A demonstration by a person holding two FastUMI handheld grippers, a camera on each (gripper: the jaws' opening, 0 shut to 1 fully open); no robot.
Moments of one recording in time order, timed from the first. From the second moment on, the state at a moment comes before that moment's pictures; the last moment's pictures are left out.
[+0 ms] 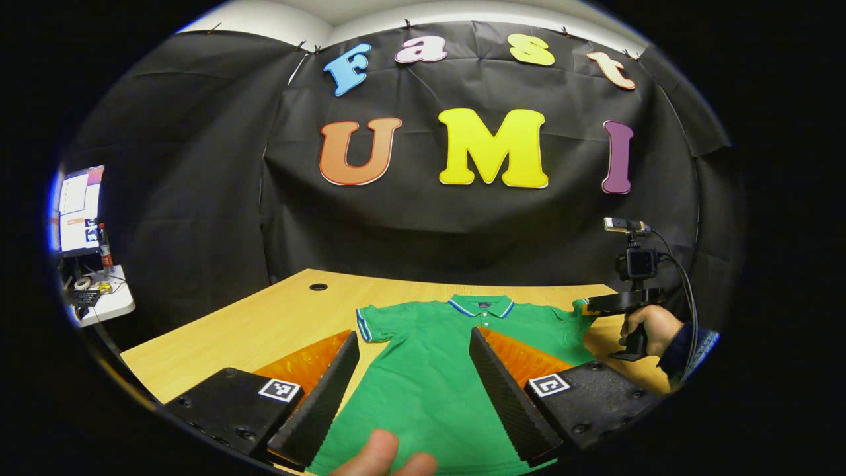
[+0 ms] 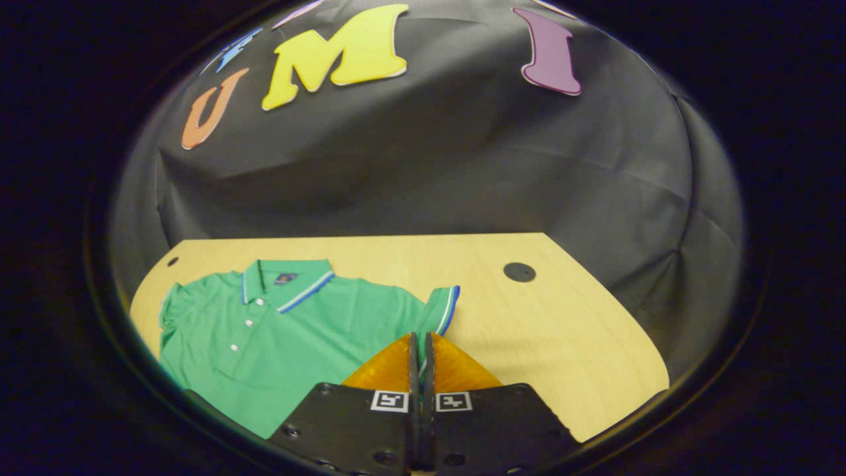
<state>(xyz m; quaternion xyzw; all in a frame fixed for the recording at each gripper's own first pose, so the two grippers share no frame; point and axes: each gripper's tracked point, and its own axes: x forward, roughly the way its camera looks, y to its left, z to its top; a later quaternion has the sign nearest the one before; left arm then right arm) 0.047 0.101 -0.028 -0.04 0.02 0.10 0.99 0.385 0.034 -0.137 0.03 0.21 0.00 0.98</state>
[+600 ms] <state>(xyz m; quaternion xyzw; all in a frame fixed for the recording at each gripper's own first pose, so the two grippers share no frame) 0.032 0.089 -0.004 -0.02 -0.02 0.11 0.99 0.321 0.099 -0.058 0.10 0.13 0.08 0.98</state>
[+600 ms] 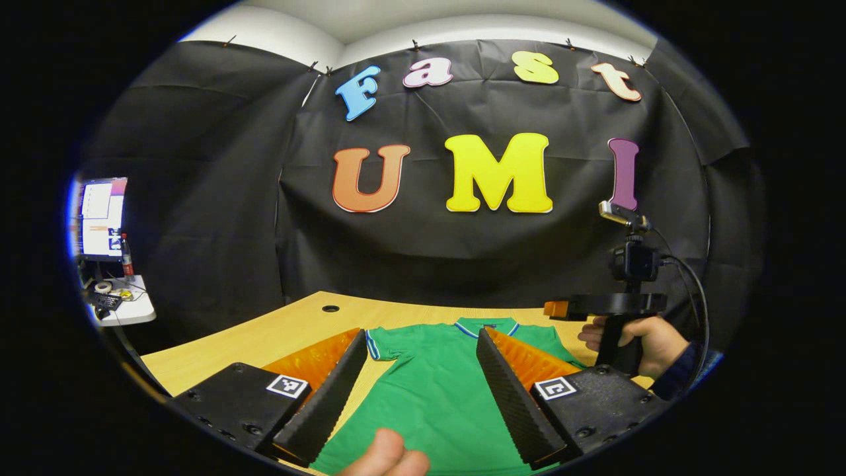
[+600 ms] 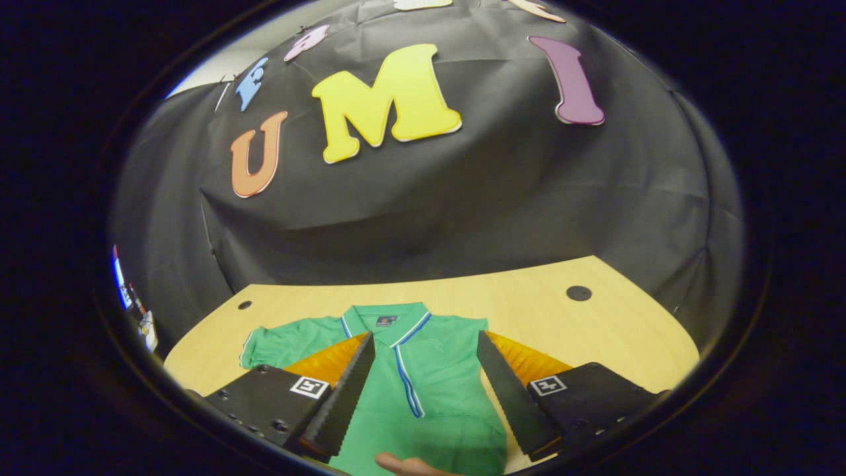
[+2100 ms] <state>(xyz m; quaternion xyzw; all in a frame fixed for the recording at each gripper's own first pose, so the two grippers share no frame) 0.272 0.237 -0.082 -0.06 0.12 0.17 0.98 0.005 -0.037 -0.074 0.07 -0.01 0.09 0.99</state>
